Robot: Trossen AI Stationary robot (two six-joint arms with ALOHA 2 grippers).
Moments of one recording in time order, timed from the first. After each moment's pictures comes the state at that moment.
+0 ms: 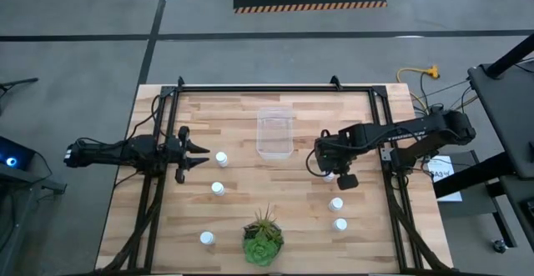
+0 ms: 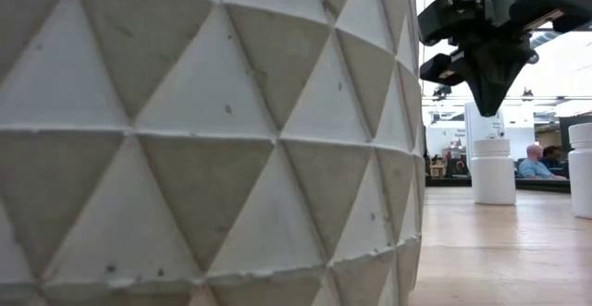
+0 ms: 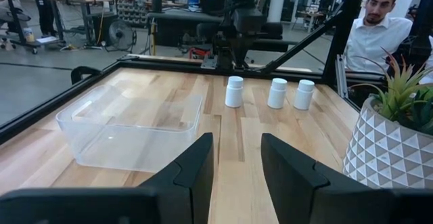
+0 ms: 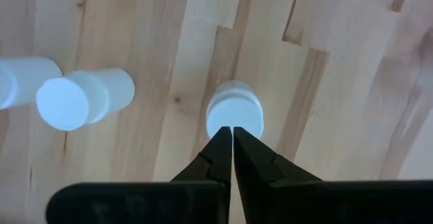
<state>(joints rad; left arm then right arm) -0.07 0.06 0.11 -0.17 -0.10 -0.10 0.05 1.40 1.02 -1.03 -0.11 -0.14</state>
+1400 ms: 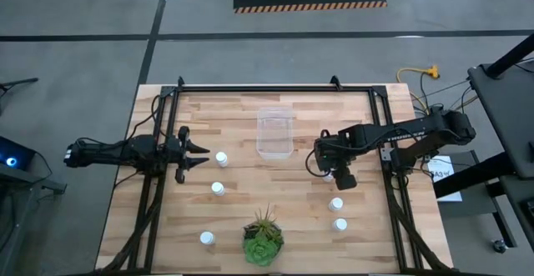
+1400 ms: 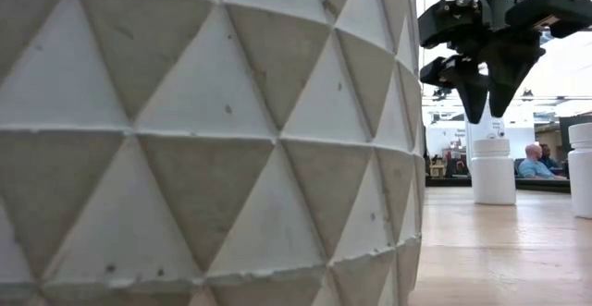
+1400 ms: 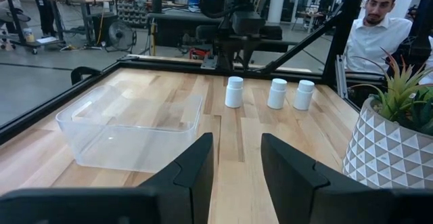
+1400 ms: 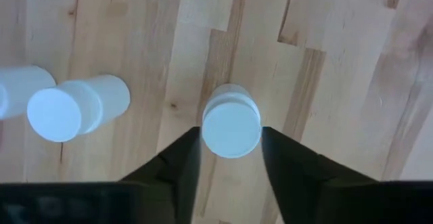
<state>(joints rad) -0.07 0.06 0.11 -0.17 -0.10 -0.10 0.05 1.40 1.00 -1.01 -0.10 -0.10</state>
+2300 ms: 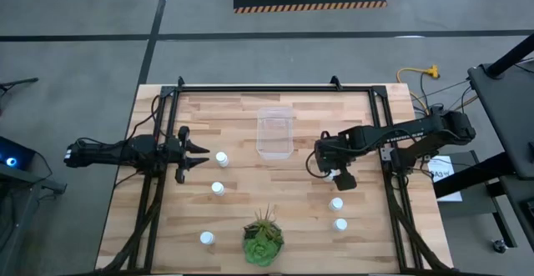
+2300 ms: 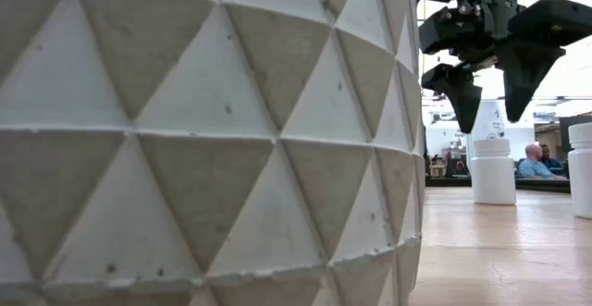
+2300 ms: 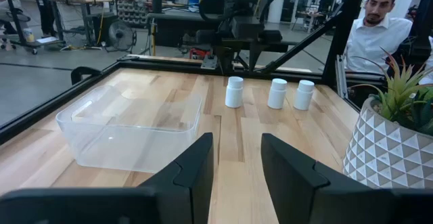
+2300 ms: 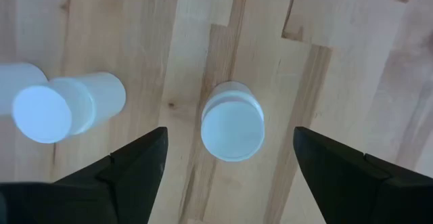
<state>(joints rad) -0.07 0.06 0.11 -0.17 -0.10 -0.10 0.05 1.40 0.96 -0.97 -0.10 -0.11</state>
